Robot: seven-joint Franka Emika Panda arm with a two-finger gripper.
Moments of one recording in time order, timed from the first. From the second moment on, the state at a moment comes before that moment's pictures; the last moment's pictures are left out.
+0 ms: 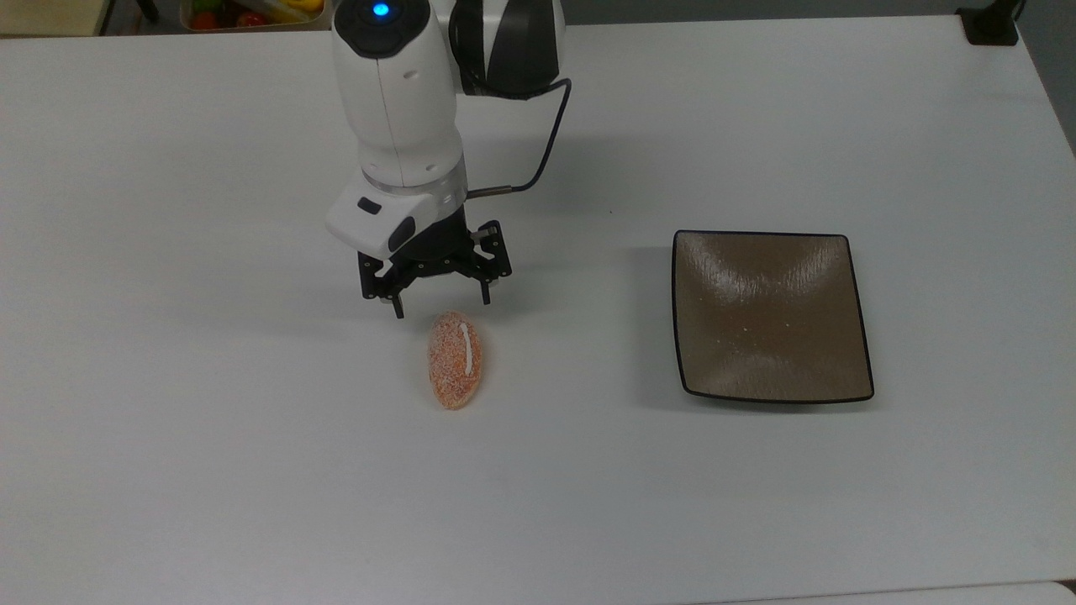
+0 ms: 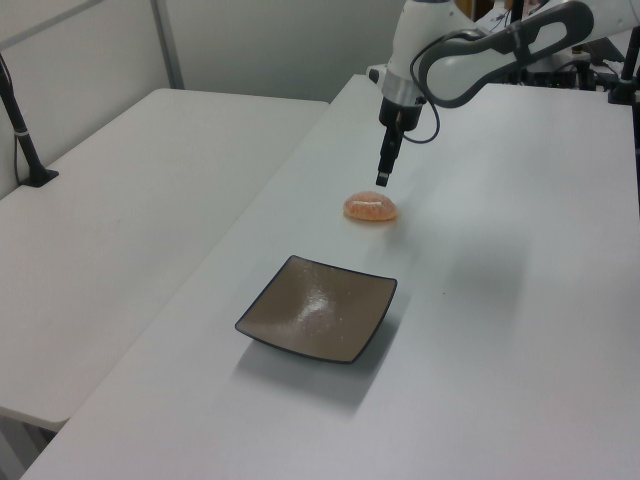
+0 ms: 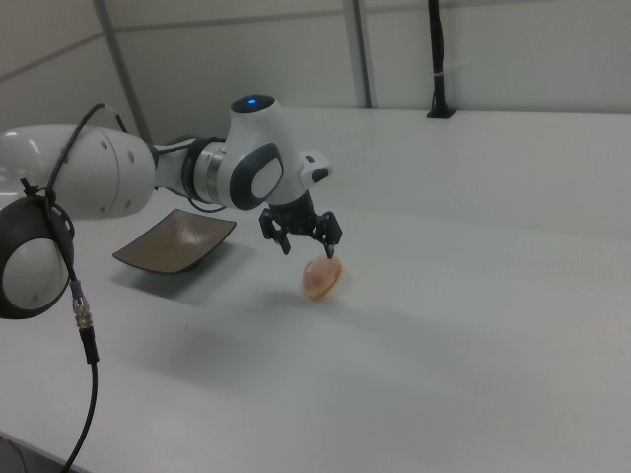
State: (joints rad) arm 0.08 0.47 -0.01 -1.60 0.05 2.29 -0.23
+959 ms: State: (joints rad) arm 0.11 0.61 -0.01 -1.60 -0.13 2.51 0.03
